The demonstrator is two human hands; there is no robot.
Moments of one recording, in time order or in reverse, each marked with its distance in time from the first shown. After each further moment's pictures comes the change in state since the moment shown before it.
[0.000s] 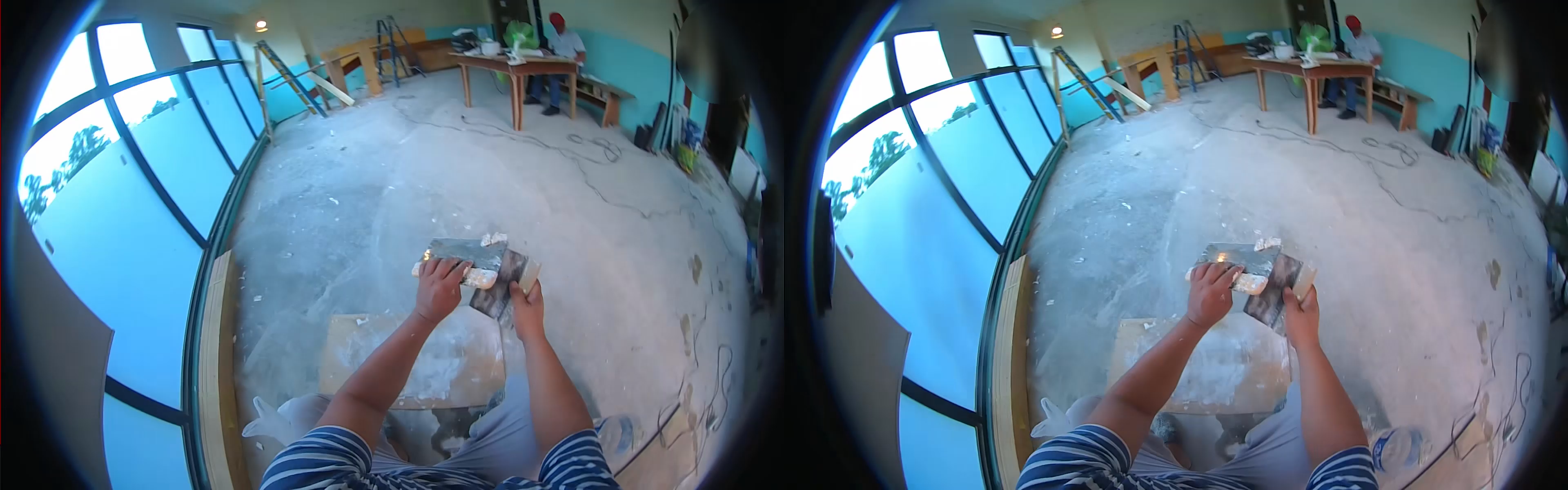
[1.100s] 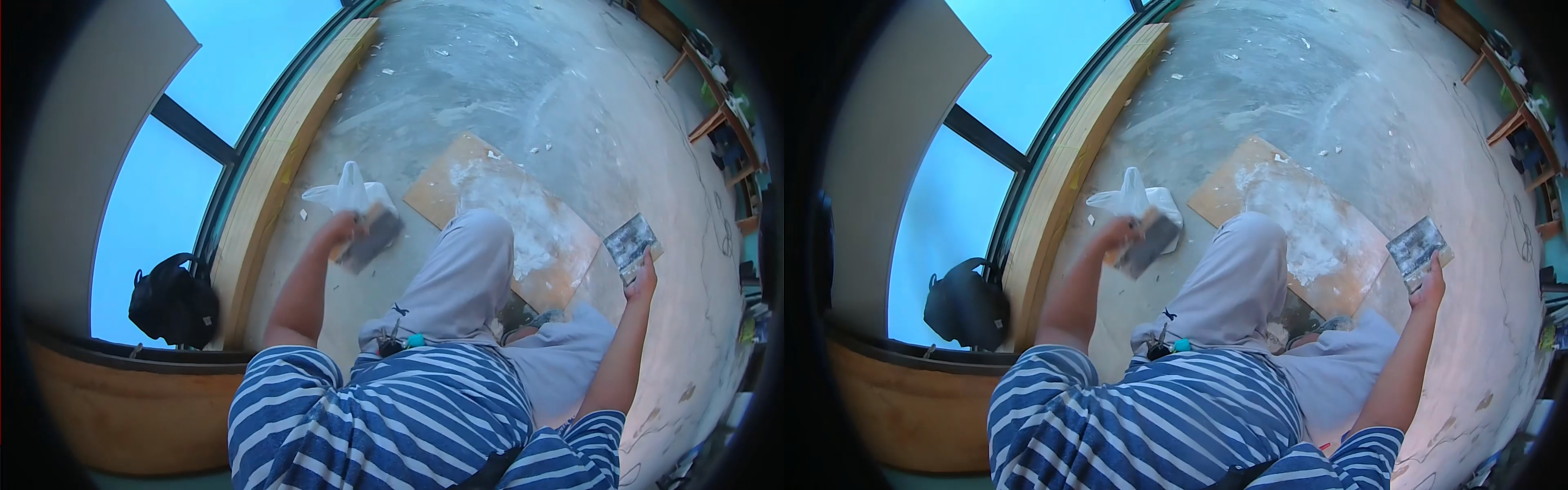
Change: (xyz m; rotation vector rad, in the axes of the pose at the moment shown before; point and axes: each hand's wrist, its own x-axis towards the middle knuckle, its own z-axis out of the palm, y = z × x) left_hand -0.436 -0.013 -0.415 0.091 -0.686 -1.599; right_hand -0.001 0.038 0.014 0.289 -0.291 0.626
